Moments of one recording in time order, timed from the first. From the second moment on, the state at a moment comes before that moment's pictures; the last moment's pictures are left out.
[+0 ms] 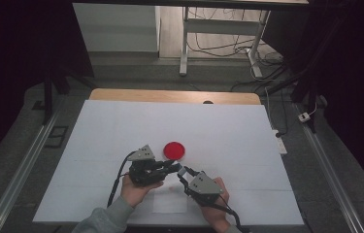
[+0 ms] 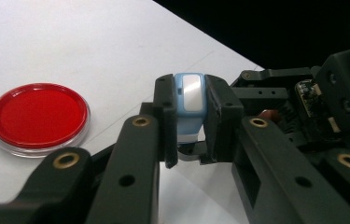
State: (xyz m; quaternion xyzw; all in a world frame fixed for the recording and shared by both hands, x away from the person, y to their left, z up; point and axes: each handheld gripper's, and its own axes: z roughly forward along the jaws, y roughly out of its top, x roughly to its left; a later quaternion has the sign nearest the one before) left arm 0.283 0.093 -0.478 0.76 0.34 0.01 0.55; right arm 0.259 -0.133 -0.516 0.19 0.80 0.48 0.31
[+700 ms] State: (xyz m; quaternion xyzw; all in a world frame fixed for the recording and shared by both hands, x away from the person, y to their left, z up) left arm 0.283 0.092 -0.482 0.76 0.34 0.02 0.55; right arm 0.264 -0.133 -0.520 0.18 0.82 0.45 0.30
